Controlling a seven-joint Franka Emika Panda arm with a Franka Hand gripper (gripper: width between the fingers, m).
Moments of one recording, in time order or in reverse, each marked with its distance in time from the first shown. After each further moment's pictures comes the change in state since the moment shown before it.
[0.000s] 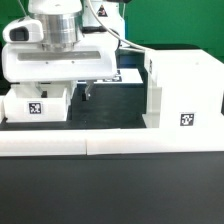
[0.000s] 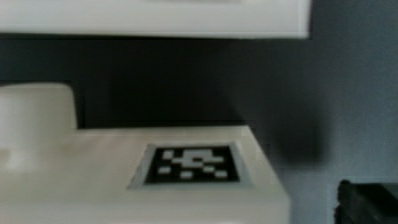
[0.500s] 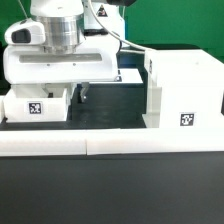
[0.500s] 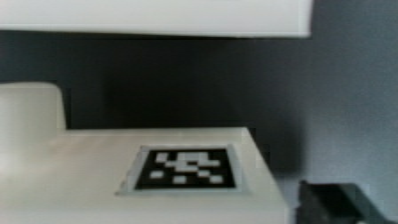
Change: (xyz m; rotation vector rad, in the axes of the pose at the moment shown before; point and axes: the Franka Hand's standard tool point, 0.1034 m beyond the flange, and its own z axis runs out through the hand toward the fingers) arm 0.001 -0.001 0.001 -0.003 0.003 -0.001
